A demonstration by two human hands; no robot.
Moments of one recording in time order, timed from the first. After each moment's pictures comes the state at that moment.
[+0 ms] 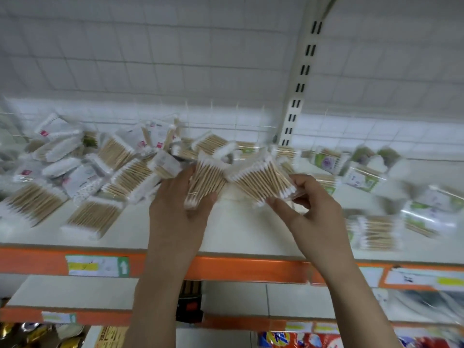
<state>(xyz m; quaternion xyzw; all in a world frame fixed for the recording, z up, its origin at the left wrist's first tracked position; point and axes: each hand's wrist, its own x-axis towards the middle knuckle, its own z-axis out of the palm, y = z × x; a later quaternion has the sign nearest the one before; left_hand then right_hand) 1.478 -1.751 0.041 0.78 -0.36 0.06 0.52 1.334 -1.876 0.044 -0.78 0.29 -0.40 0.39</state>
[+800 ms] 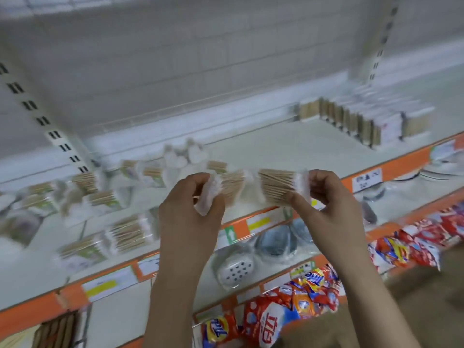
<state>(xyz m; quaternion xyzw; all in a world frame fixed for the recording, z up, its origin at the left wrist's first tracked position) 1.121 -1.969 0.064 0.68 -0.52 -0.02 0.52 0.946 -2.041 0.037 -0.65 0.44 -0.53 0.33</state>
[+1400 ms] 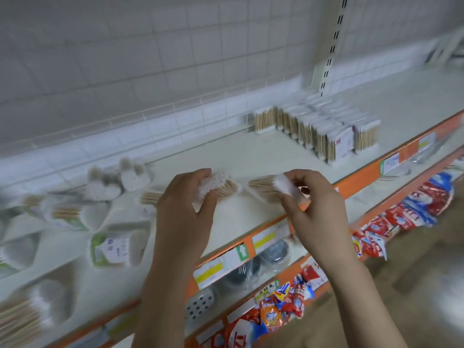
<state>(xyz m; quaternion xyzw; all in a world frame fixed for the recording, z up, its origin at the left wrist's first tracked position) 1.089 -2.093 0.051 0.64 -0.59 -0.04 0.50 0.904 -2.128 0.042 -0.71 0.51 -0.46 0.17</state>
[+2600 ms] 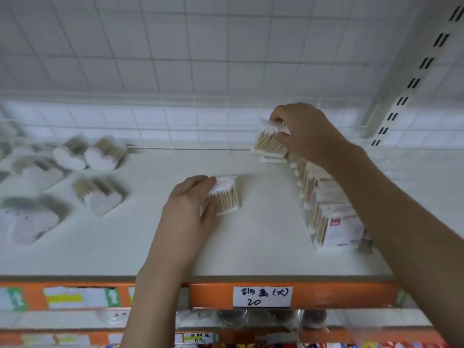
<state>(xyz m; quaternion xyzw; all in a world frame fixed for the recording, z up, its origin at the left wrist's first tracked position) 0.979 -2.232 0.011 0.78 -0.49 0.06 0.38 0.878 -2.451 0.100 -0.95 0.24 -0.20 -0.03</state>
